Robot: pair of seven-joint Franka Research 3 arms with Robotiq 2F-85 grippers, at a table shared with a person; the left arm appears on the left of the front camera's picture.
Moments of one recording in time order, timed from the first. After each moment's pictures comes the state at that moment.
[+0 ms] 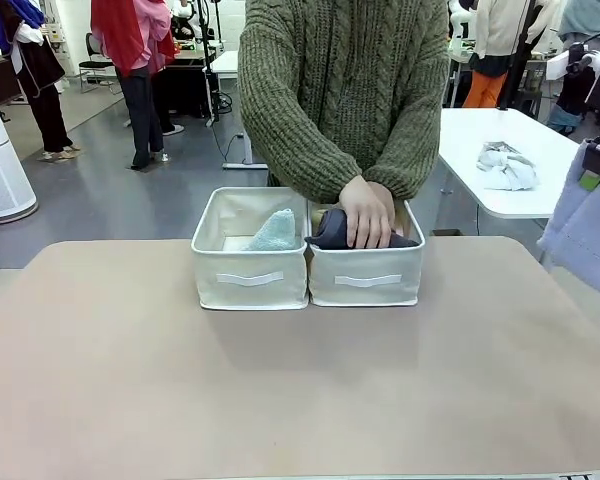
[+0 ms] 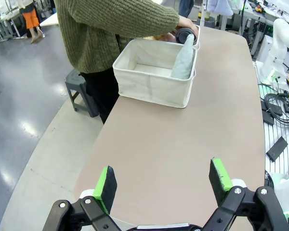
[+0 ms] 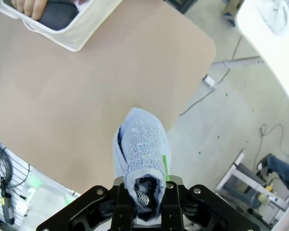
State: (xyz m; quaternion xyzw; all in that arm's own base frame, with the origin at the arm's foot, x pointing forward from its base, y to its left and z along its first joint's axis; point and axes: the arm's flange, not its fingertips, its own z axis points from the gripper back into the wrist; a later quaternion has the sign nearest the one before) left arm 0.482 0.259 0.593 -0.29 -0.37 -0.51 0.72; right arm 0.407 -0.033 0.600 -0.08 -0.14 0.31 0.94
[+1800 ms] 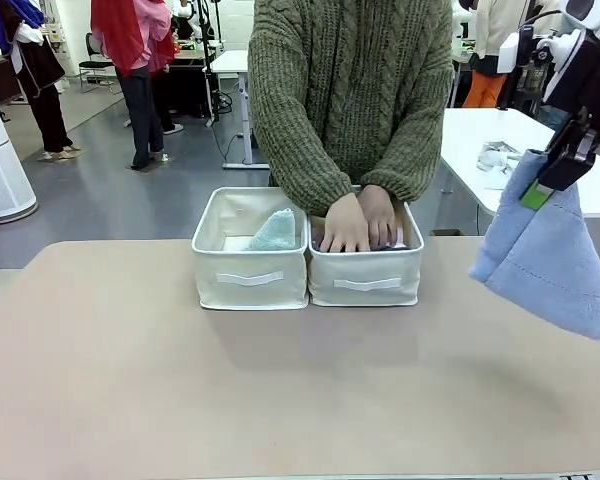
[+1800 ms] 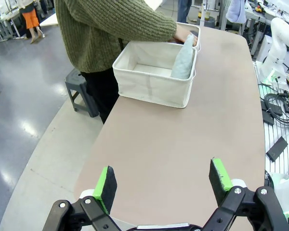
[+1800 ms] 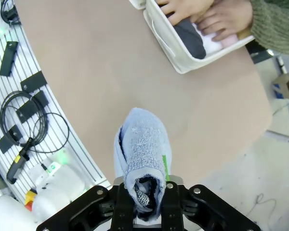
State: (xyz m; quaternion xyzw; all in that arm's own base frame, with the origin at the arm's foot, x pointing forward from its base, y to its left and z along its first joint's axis) left arm 0.482 0.259 0.593 -0.29 -0.37 -0.51 0.72; right arm 0.317 0.068 0.625 0.01 -0.14 0.50 0.85
